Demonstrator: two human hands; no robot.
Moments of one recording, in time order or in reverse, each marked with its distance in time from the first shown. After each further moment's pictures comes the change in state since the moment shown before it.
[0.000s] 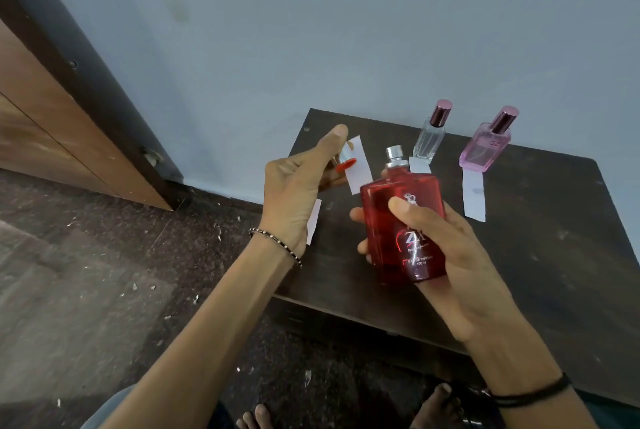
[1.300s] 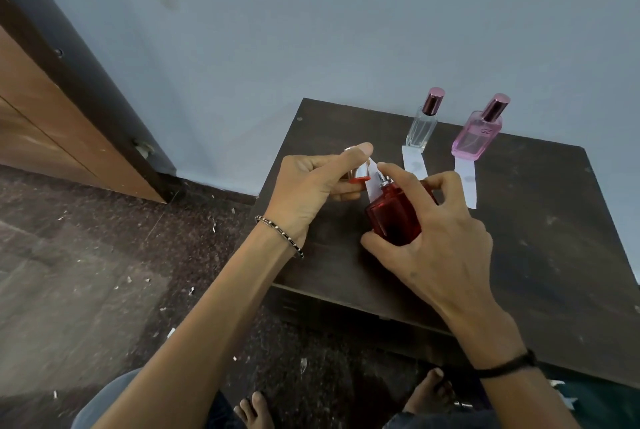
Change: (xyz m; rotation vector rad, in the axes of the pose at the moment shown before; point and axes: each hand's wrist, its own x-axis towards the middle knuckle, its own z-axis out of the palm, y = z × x) left_hand -0.012 0.000 0.010 0.142 -0.112 -0.142; right_hand 0.008 0.022 -0.020 -1.600 0.471 -0.452
